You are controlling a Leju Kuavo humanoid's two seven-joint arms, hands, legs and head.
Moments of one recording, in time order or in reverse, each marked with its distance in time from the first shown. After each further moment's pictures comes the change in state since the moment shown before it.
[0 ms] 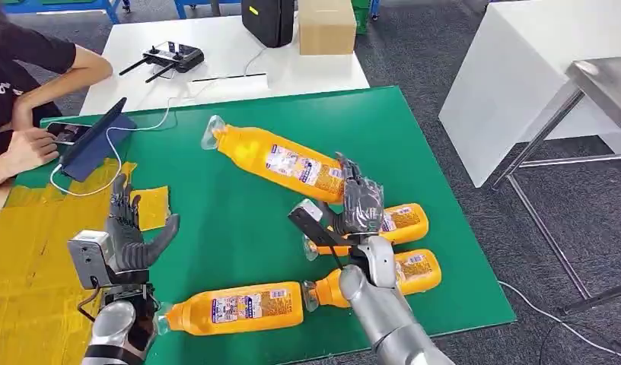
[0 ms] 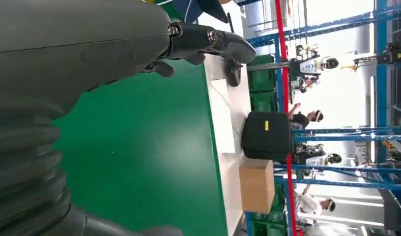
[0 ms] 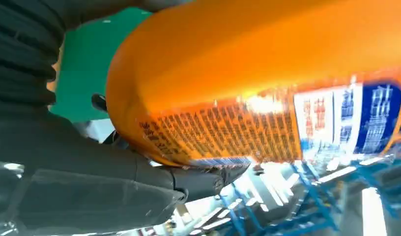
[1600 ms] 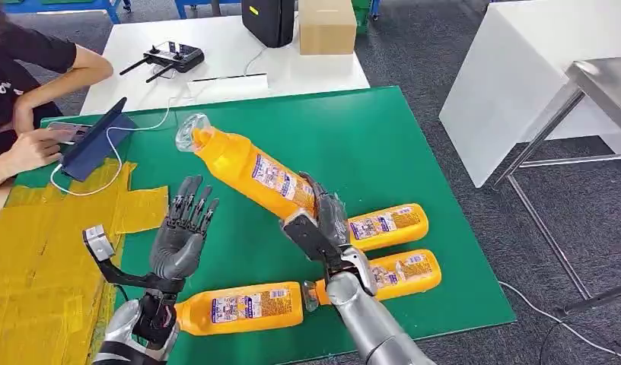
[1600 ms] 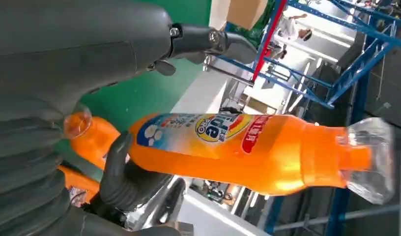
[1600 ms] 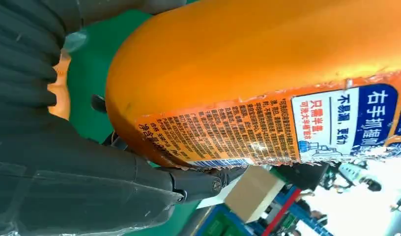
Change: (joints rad) left arm -0.031 0.013 -0.129 0.090 0.549 -0.636 0.117; right arm 0.018 0.025 0.151 0.005 -0.565 0.326 -0.220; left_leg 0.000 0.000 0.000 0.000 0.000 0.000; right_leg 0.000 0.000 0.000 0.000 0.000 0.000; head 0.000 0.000
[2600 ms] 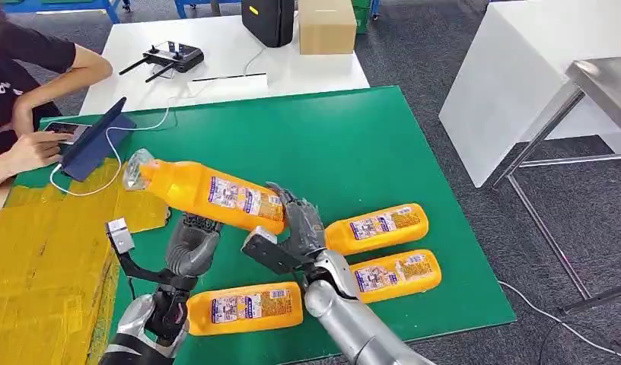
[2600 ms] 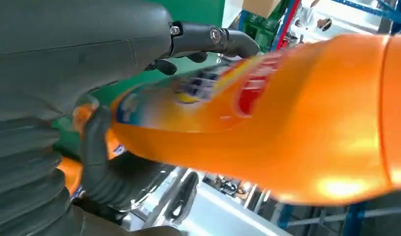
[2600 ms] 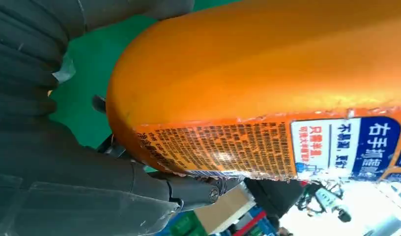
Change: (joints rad) left arm -0.043 0.008 -0.071 0.059 -0.002 0.039 -0.009; right arm -0.053 0.021 0.197 0.110 0.148 -0.072 0.084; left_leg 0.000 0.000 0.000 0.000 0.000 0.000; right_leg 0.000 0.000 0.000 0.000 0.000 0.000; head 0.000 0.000
